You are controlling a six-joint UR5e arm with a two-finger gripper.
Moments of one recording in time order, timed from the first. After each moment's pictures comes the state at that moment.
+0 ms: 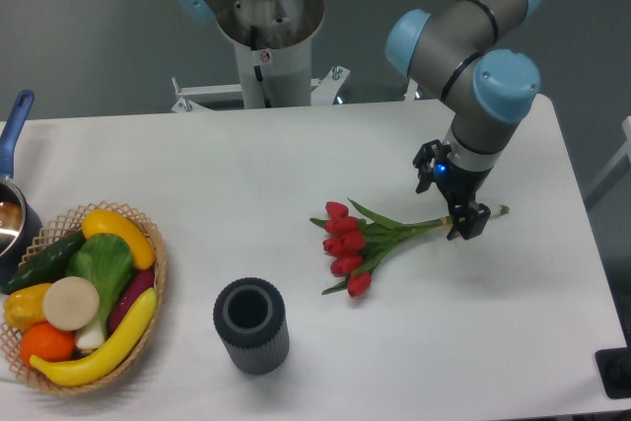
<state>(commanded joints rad) 2.73 -1.97 -1.70 -1.07 1.43 1.85</state>
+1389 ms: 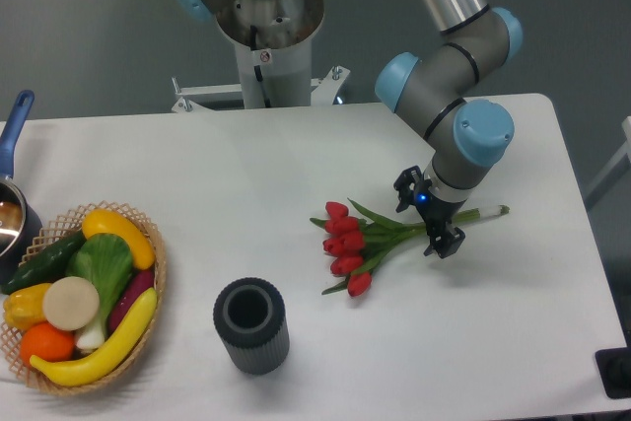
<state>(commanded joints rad) 2.73 -2.04 -1.76 -0.97 1.44 1.81</state>
